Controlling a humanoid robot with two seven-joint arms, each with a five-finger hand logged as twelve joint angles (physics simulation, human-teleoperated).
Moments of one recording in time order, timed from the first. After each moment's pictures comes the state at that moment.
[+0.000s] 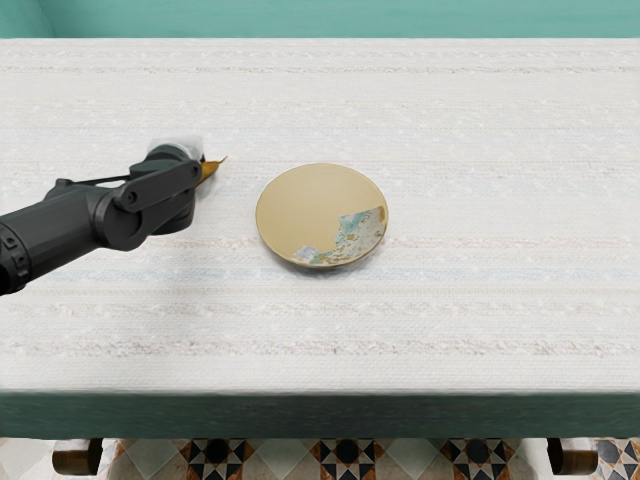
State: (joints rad) left arm -1.25 0.07 0.12 -0.61 1.12 -0.01 0.61; right arm -0.10 0.00 -0.05 0.12 -0.13 0.15 -0.33
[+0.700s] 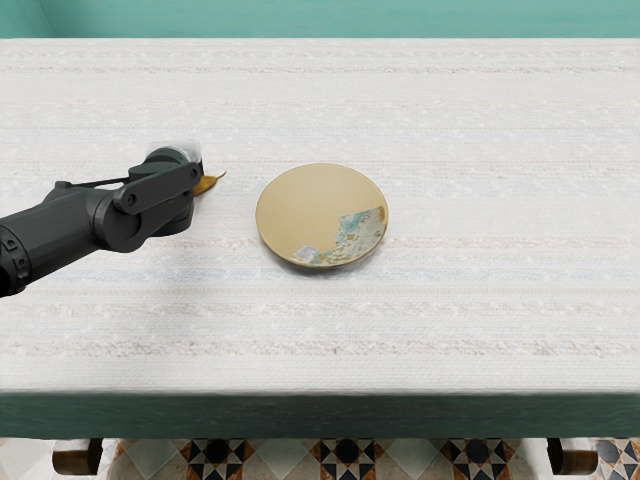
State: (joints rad) left arm -1.24 0.07 0.12 -0.61 1.12 -0.02 0.61; right arm -0.10 0.00 -0.05 0.12 -0.13 0.15 -0.33
